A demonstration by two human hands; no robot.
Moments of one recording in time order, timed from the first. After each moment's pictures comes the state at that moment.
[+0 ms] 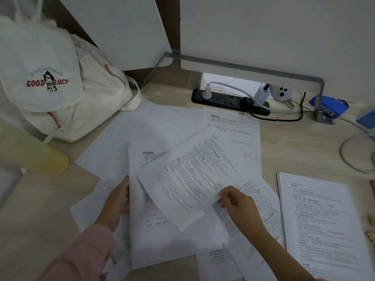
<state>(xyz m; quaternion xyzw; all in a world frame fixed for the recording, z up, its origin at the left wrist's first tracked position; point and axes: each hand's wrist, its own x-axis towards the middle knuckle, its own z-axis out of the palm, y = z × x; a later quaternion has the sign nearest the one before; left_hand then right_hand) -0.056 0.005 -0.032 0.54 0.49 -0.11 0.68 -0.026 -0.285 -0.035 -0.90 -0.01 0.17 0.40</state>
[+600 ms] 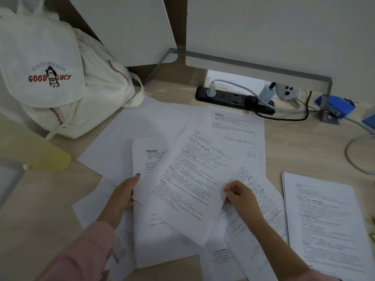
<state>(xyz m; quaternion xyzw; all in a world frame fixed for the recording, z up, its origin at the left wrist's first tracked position) -0.052 0.007 -0.034 0.56 0.46 -0.14 0.67 -0.006 -0.272 -0.037 -0.84 0.15 0.22 0.48</state>
